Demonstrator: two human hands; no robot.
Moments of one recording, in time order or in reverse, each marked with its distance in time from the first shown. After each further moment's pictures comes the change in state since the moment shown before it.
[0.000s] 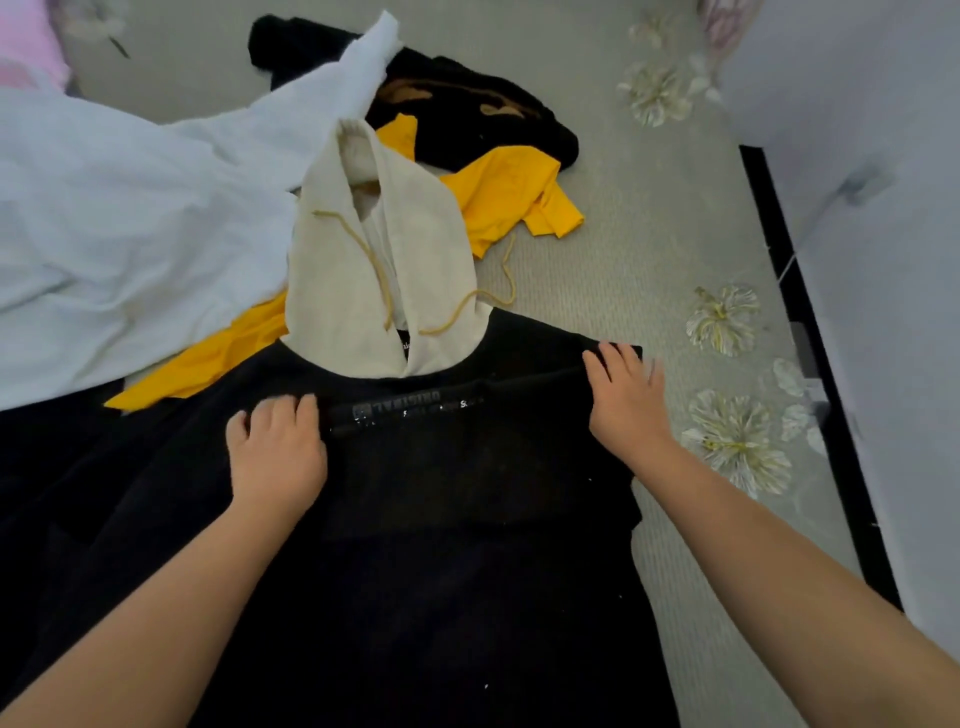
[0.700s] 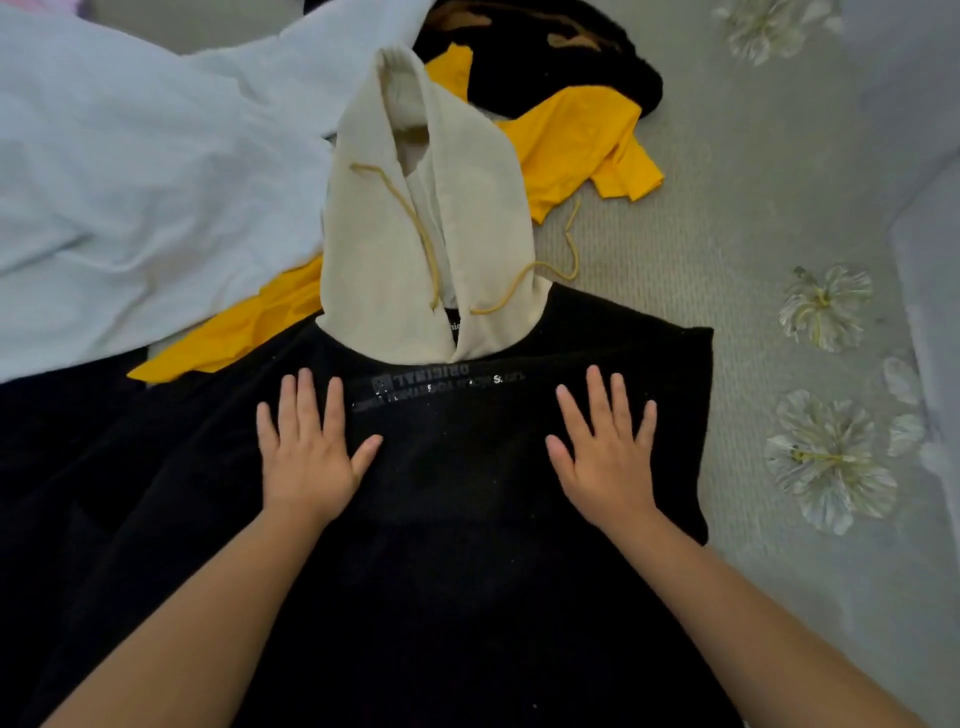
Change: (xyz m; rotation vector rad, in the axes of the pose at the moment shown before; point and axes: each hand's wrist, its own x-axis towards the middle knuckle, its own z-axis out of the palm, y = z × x) left_hand 0.014 -0.019 0.061 -0.034 -0.110 -0.083; right_hand -0.020 -0.074 0.055 0.132 0.142 -0.124
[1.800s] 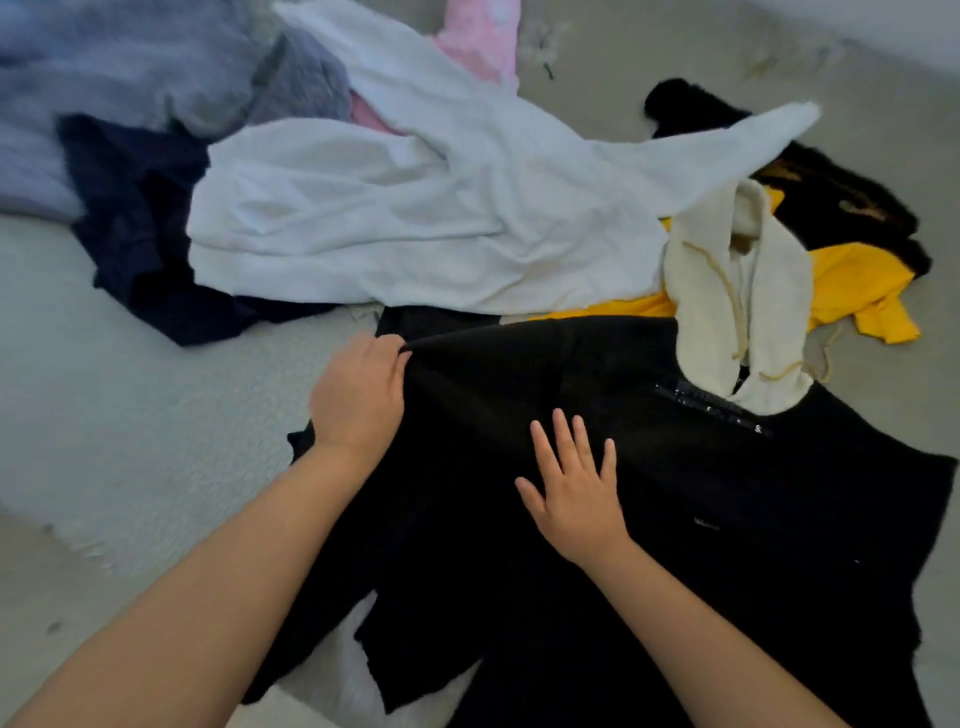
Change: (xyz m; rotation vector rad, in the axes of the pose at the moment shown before) left_hand -0.113 -0.249 -0.077 -0.492 0.660 -0.204; right_hand -0.064 -0.296 -0.019 -0.001 -0.275 -0.402
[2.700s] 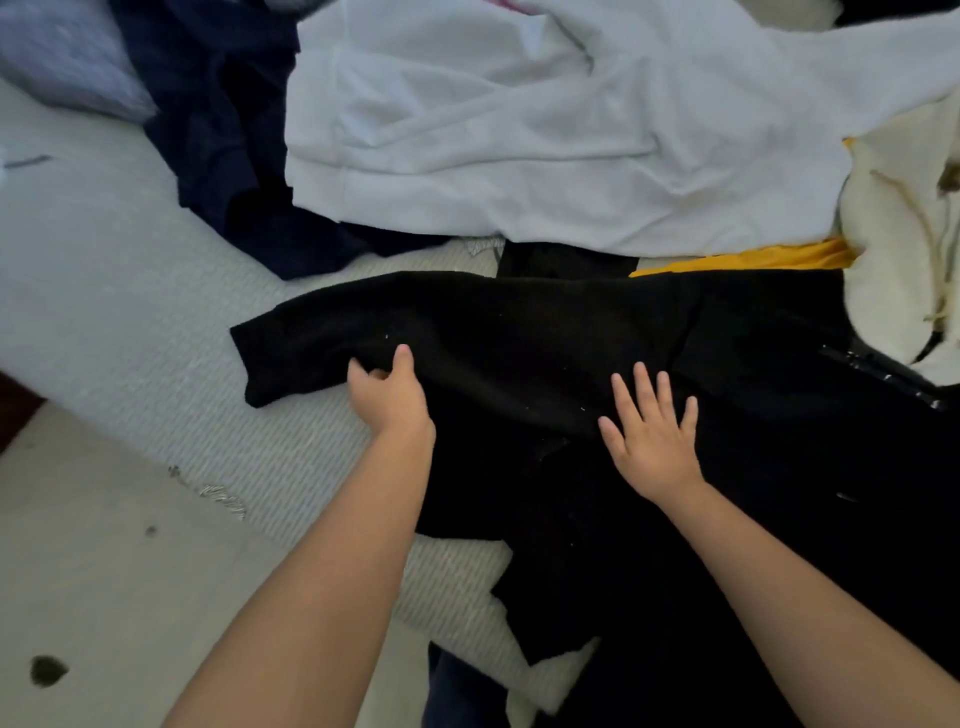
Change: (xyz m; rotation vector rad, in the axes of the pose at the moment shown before) left_hand -0.009 -0.122 0.016 -0.928 0.242 -1.209; right_hand 0.063 -0.066 0.034 -0.036 -0.158 0.143
